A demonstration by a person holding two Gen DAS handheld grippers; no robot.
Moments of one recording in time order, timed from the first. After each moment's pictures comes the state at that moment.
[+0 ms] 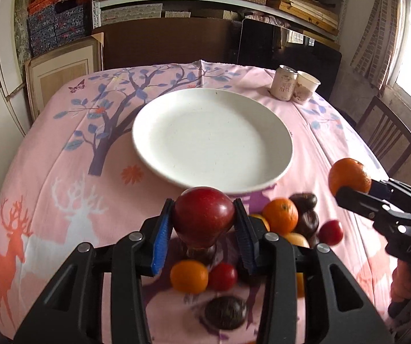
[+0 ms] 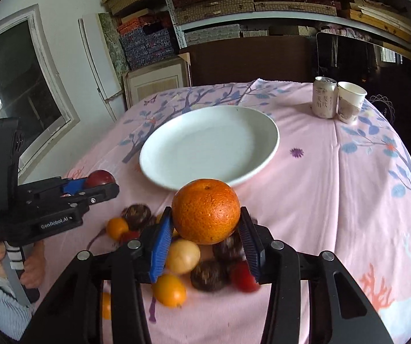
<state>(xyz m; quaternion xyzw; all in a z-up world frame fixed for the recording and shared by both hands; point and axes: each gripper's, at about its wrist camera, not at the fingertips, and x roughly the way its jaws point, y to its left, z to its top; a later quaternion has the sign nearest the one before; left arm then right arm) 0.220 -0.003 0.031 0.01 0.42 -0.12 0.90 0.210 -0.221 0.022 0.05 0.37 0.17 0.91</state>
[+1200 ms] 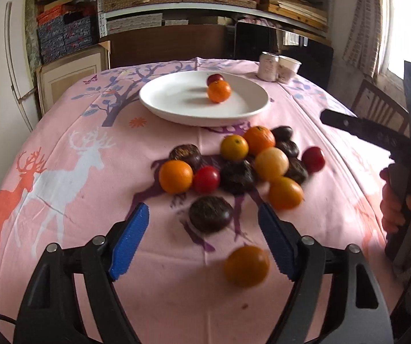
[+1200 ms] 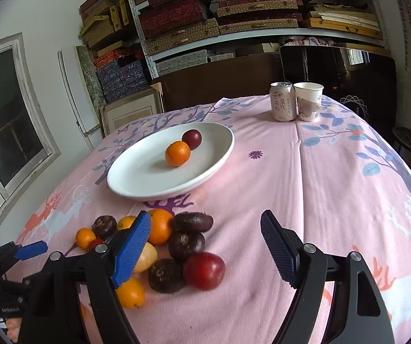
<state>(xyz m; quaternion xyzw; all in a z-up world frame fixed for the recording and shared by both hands) 0.077 -0.006 -0.006 0.05 0.37 -0.12 0.92 0.151 -0.272 -0.007 0.09 0.30 0.11 0.94</state>
